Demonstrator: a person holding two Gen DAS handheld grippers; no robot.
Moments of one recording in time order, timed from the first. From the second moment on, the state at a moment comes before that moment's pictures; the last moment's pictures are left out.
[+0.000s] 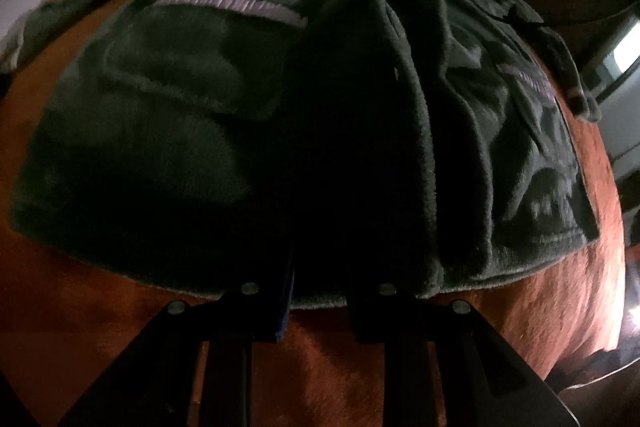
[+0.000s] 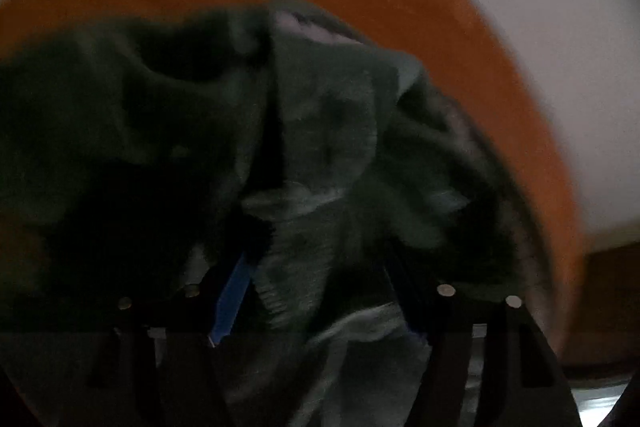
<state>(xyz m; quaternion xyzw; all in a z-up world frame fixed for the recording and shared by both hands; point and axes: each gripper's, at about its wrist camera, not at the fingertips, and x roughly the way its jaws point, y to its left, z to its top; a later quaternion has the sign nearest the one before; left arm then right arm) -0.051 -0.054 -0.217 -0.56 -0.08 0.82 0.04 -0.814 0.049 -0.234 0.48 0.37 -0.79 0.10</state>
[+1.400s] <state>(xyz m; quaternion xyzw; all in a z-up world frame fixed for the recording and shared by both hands) -0.081 -0.015 -0.183 -0.52 -0.04 0.85 0.10 -0.733 0.108 -0.240 0.52 0.33 -0.78 0.11</state>
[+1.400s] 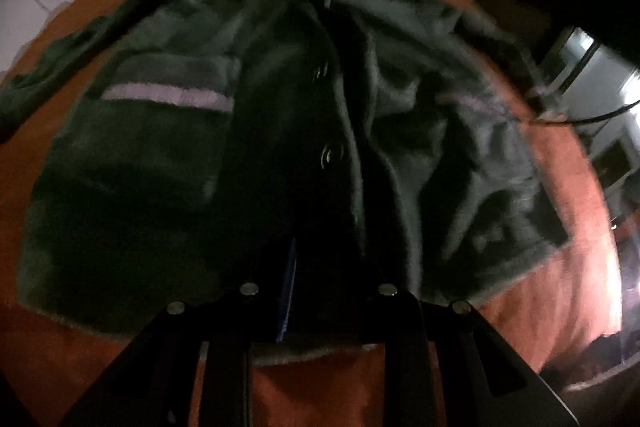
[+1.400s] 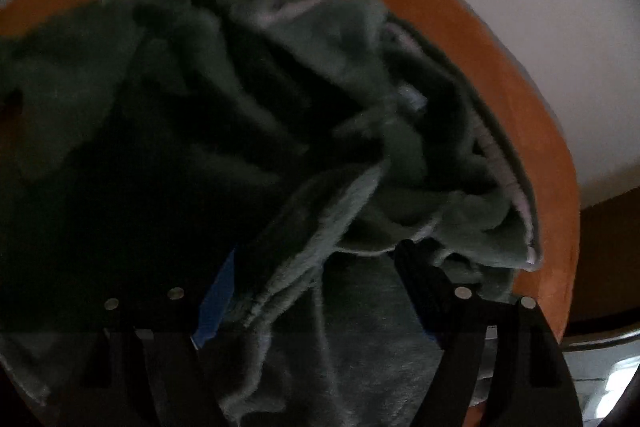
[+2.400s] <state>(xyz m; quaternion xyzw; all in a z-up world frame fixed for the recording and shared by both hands) -0.072 -0.013 -0.200 -0.52 0.00 0.85 0.11 -0.638 0.251 -0.236 0.59 -0.04 -0.78 0.21</state>
